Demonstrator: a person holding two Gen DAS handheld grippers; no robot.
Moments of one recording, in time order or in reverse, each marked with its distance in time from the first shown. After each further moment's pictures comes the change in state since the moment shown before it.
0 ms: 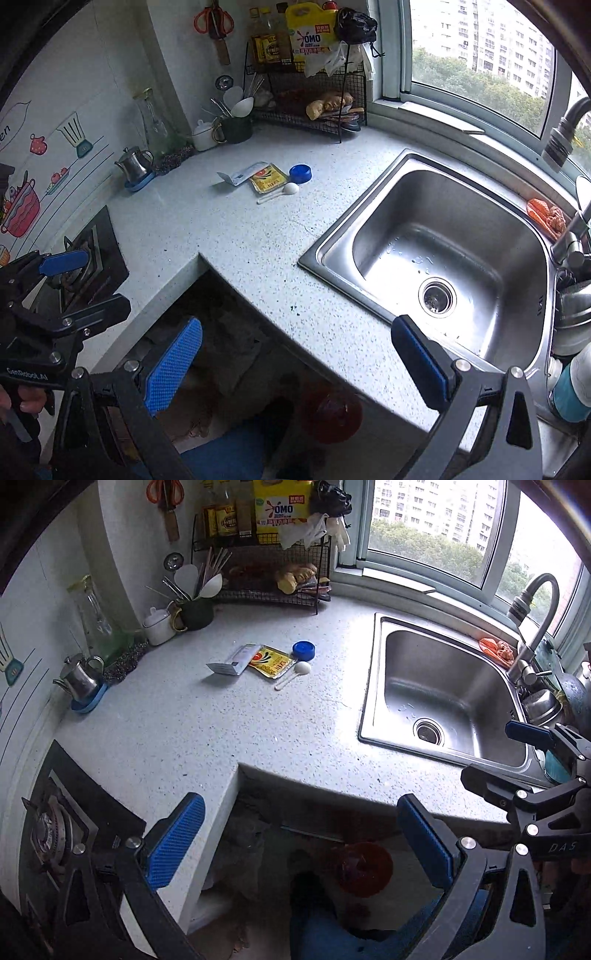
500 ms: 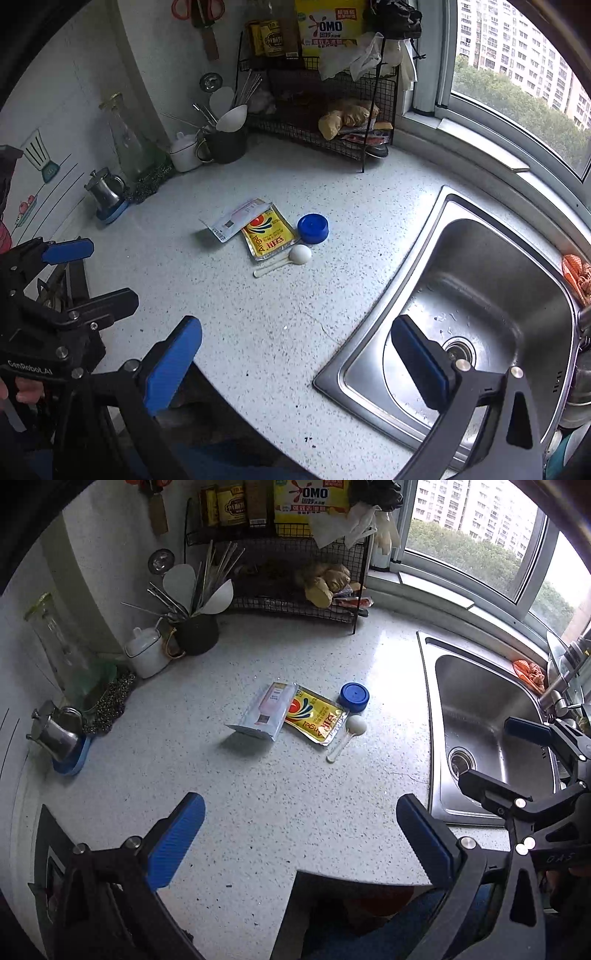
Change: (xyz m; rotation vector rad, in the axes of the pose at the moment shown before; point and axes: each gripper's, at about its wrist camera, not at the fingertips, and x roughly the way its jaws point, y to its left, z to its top) left arm 0.090 0.084 0.123 0.035 0.058 -0.031; right arm 0.084 0.011 0.115 -0.009 0.030 -0.010
